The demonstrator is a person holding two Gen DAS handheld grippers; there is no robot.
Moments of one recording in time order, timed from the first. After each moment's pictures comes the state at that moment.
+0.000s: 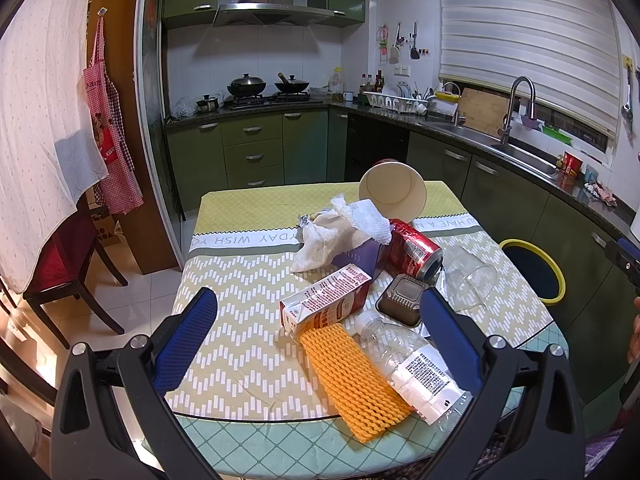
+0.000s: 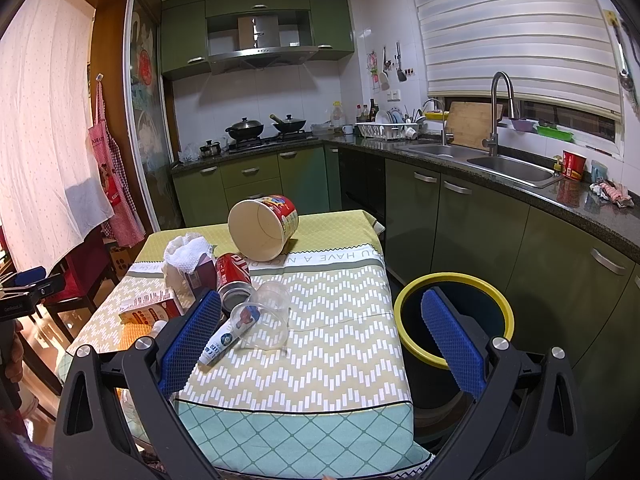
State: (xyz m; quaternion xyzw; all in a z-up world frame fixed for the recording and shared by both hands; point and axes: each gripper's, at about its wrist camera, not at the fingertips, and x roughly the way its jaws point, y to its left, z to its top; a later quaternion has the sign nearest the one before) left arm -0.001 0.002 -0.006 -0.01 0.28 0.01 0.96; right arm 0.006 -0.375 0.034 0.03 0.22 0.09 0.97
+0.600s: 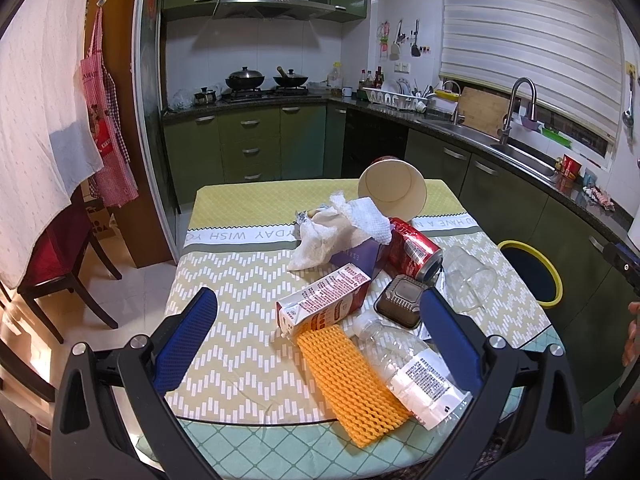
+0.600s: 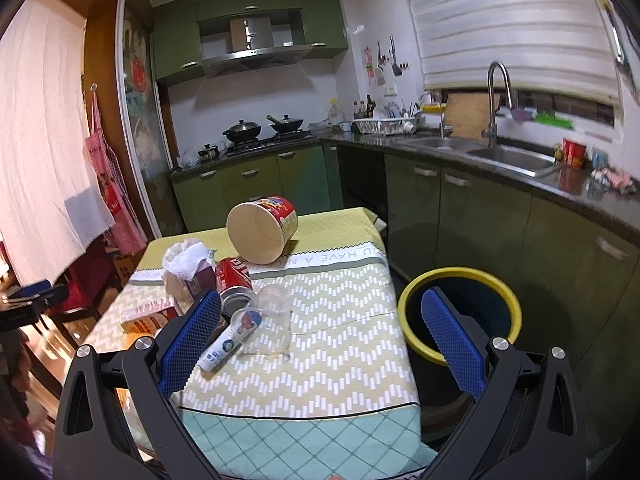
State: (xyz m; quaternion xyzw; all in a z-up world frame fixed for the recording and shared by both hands) left arm 0.004 0.015 -0.013 -0.02 0.29 0.01 0.96; right arm 0.022 -0.383 0.027 0.06 0.23 0.09 0.97
